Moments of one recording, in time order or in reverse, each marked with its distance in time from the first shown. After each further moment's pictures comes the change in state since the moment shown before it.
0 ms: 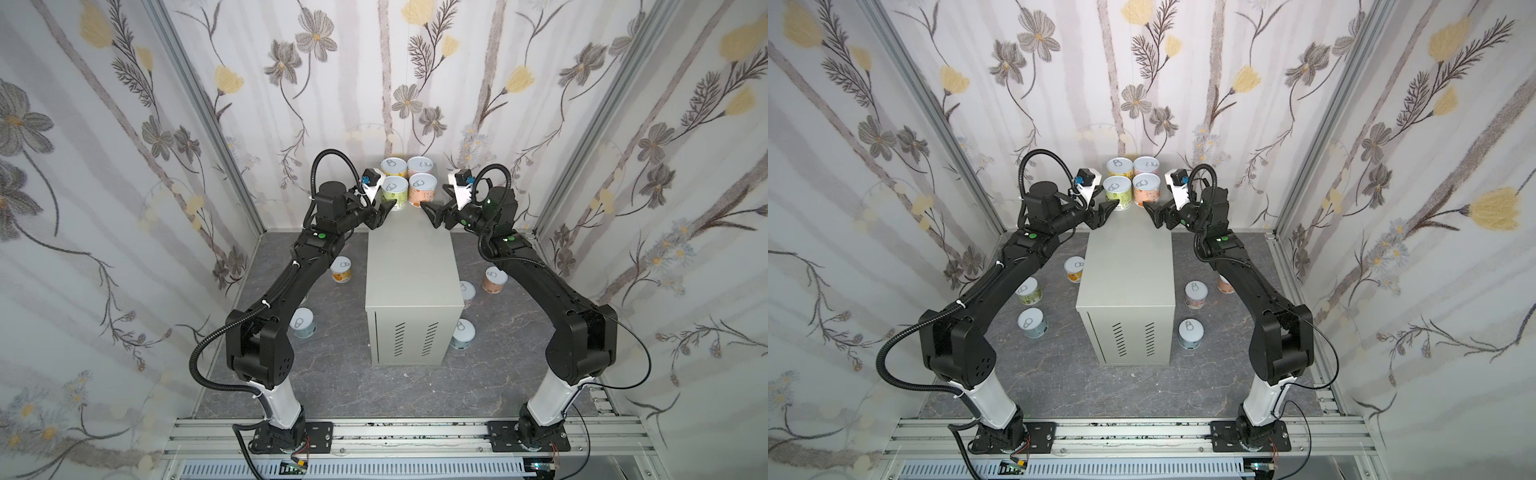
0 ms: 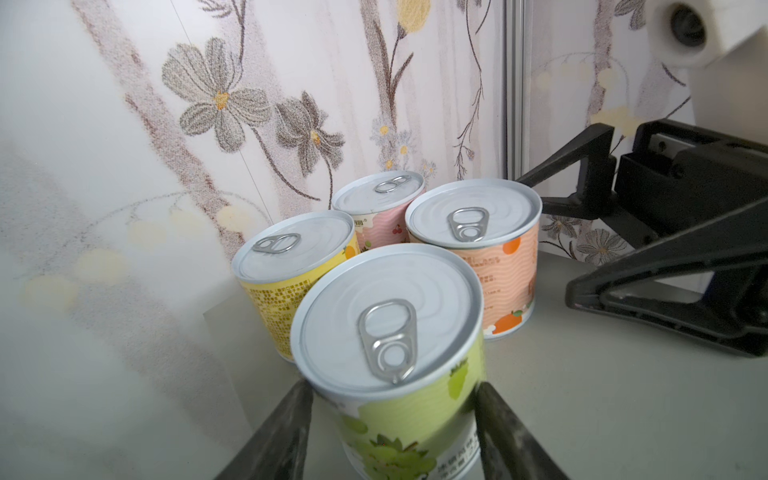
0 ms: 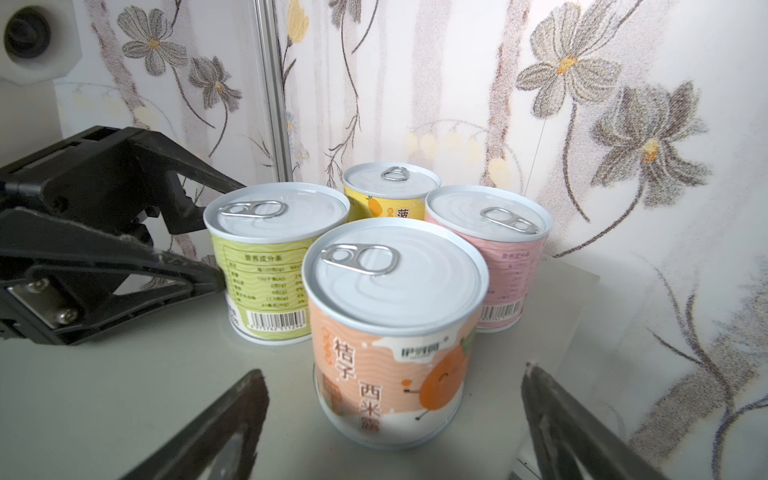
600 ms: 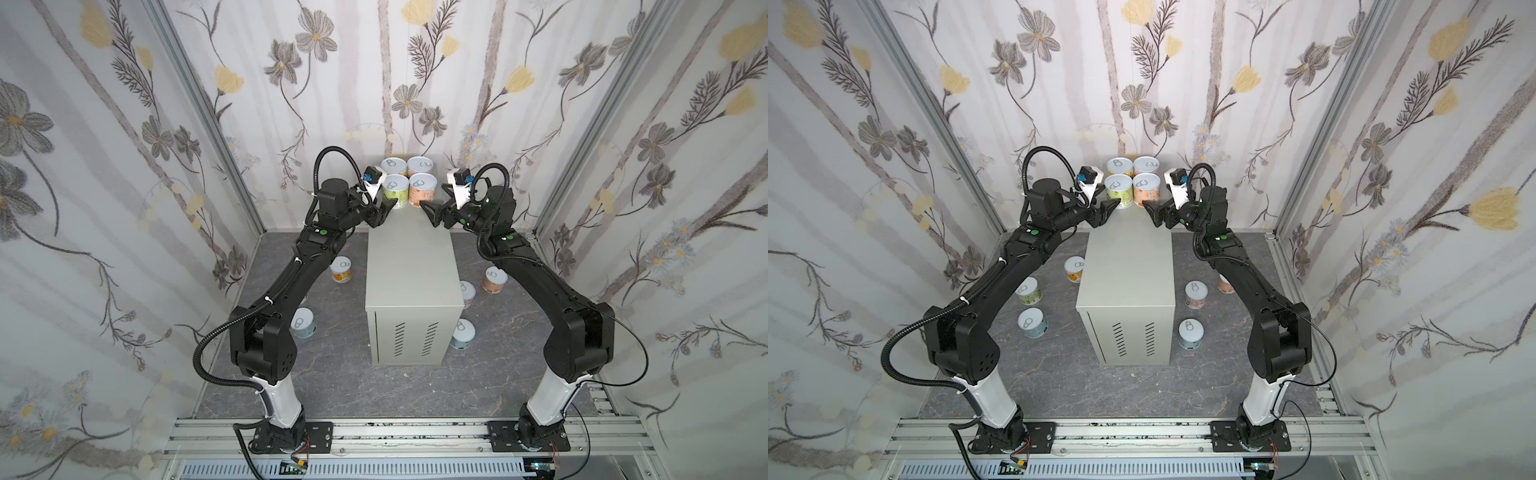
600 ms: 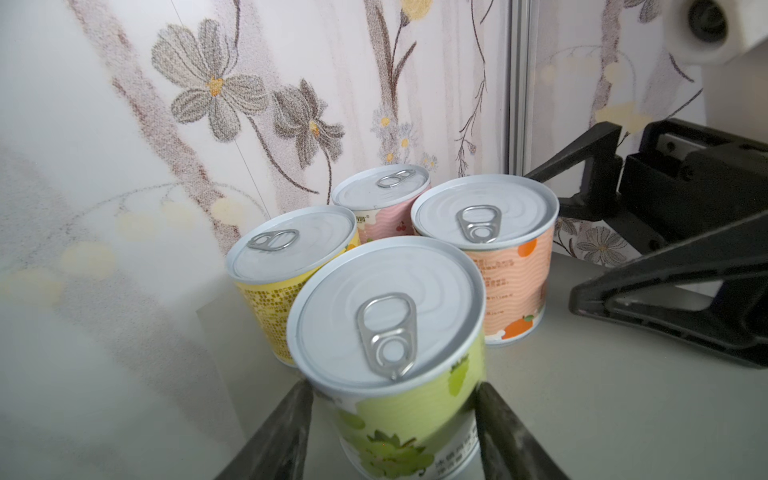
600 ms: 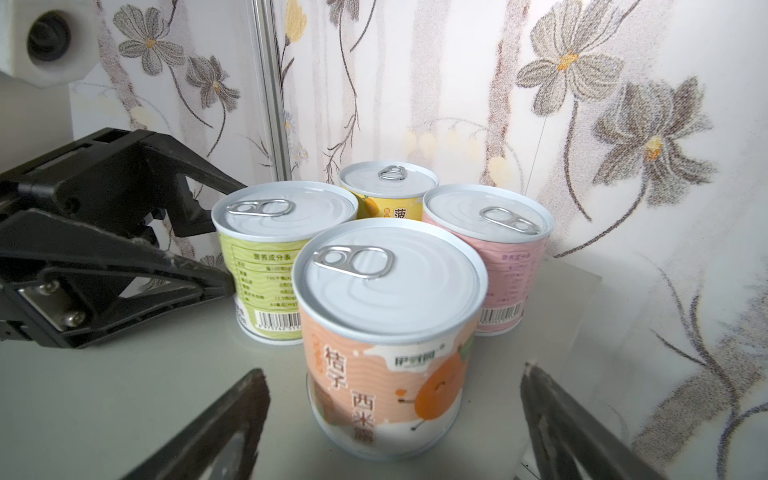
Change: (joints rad) left arm -0.002 0.035 0.056 -0.045 -0.005 -0.004; right arm 0.000 0.019 0.017 0.000 0.000 0.005
